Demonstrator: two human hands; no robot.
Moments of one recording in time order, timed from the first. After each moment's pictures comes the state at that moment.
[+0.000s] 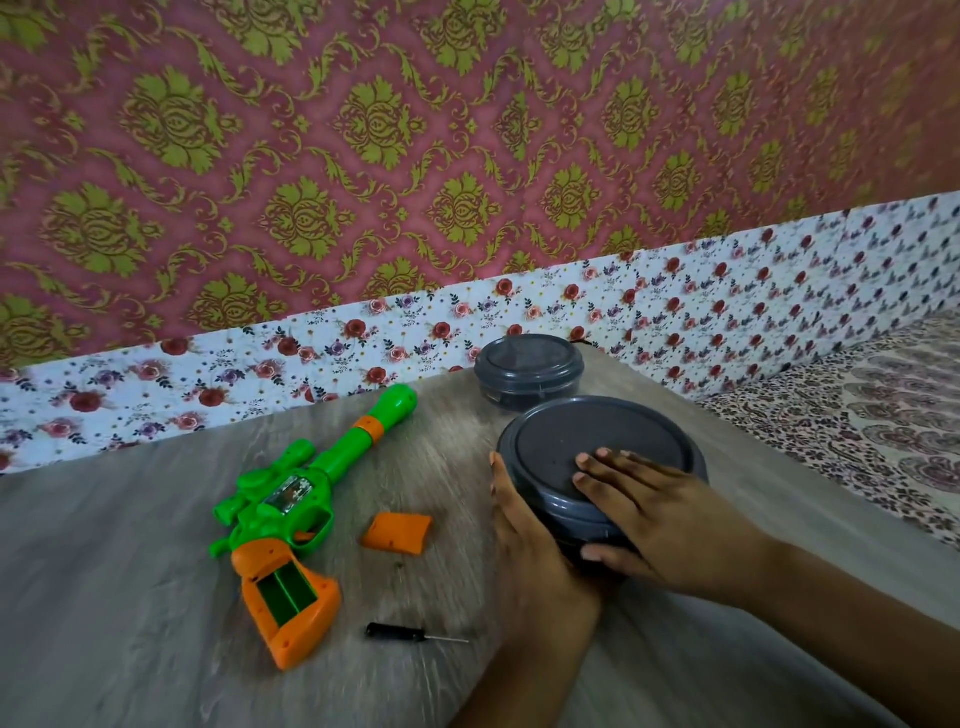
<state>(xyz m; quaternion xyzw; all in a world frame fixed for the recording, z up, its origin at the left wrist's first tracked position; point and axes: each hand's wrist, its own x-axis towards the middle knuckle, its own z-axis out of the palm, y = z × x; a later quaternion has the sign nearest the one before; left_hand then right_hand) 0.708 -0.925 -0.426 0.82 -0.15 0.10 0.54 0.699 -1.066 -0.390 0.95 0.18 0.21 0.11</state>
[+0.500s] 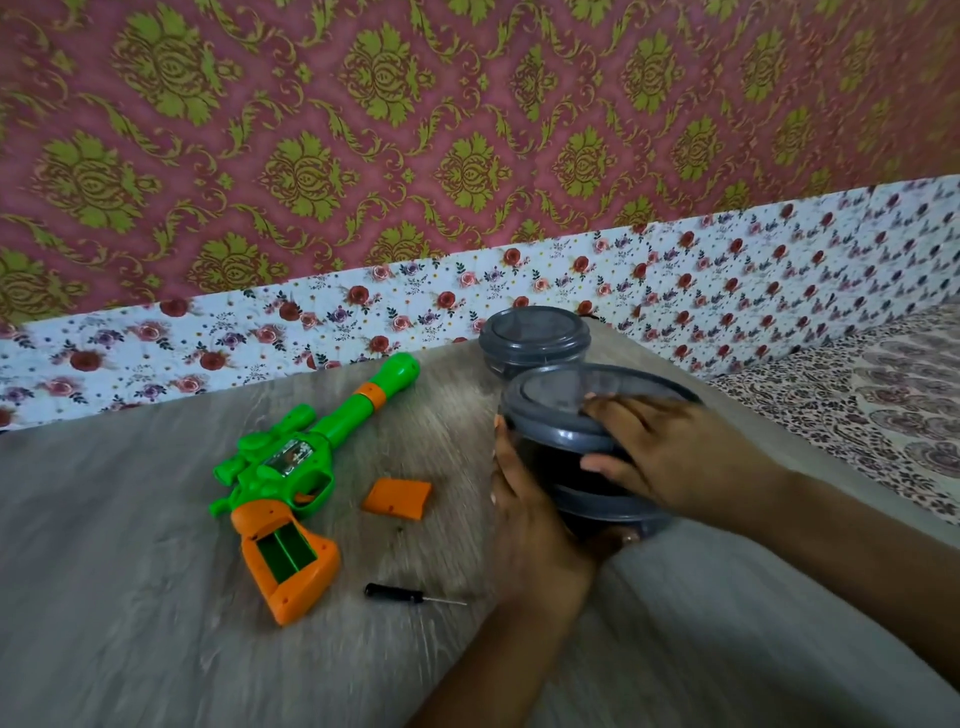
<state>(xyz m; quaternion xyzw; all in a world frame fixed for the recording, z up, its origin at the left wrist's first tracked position) 0.714 -0.921 -0.426 0.85 -0.14 0.08 0.51 0.711 -1.065 -0.357 0.93 0.22 0.27 0.11</state>
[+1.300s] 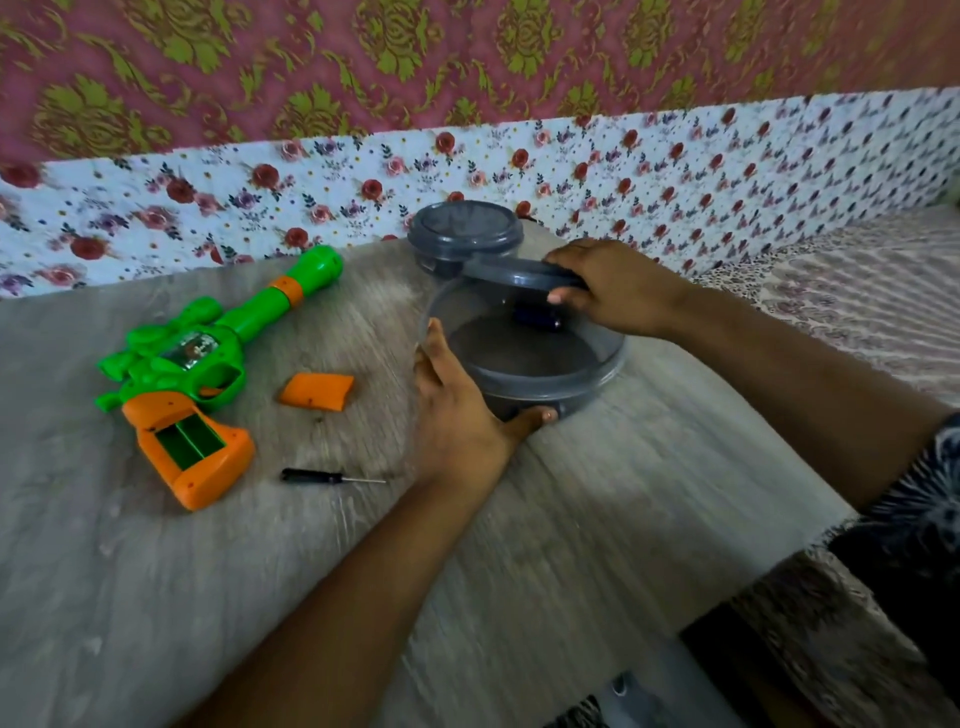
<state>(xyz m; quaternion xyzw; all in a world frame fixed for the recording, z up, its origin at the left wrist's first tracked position) 0.711 -0.923 -0.428 0.87 -0.13 0.06 0.47 0.750 -1.106 -0.335 0.99 0.10 0.09 -0.02</state>
